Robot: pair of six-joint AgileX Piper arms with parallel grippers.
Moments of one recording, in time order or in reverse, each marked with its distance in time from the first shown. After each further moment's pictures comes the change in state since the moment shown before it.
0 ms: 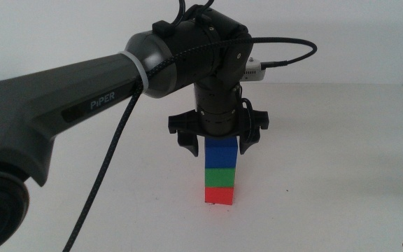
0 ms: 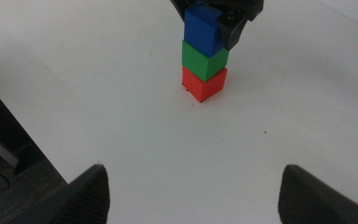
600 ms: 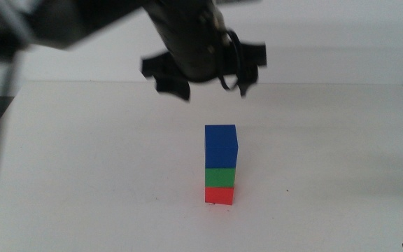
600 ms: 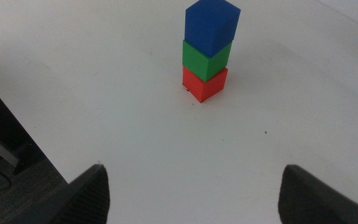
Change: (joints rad) left arm 0.000 -0.256 -0.014 0.025 0.002 0.072; right arm 0.000 0.000 0.000 0.000 0.000 0.000
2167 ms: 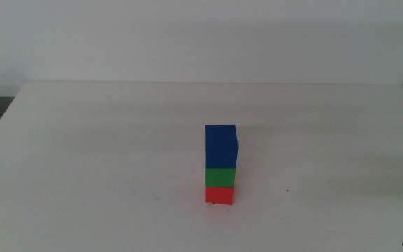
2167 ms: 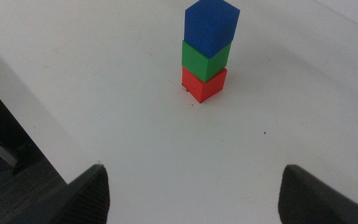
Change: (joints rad) left arm 0.698 -1.221 0.939 -0.320 -0.332 0.776; right arm 0.000 0.000 0.000 -0.004 0.000 0.000
